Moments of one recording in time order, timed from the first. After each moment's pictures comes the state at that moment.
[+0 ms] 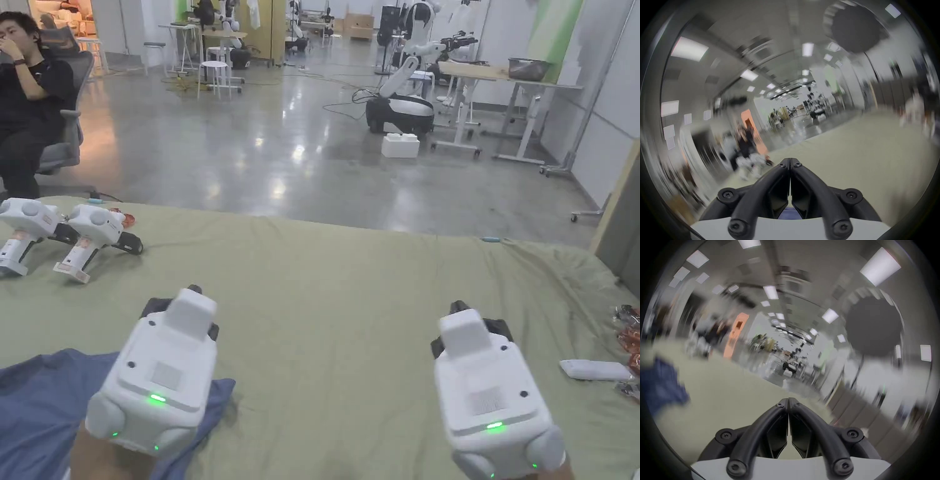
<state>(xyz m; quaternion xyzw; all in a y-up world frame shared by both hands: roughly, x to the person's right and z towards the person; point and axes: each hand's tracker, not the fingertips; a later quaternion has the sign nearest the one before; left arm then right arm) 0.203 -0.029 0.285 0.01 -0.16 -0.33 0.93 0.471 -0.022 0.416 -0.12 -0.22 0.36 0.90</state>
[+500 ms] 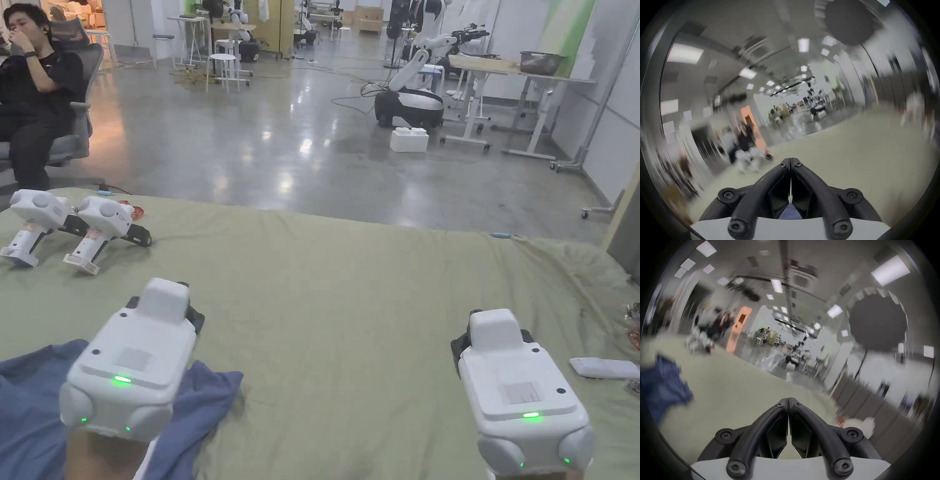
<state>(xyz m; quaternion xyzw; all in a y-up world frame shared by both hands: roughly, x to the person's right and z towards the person) 0.159 -0.024 0.267 -0.08 -0.18 -0.06 0.98 0.491 -0.012 0.429 -0.13 -0.24 0.09 0.96</state>
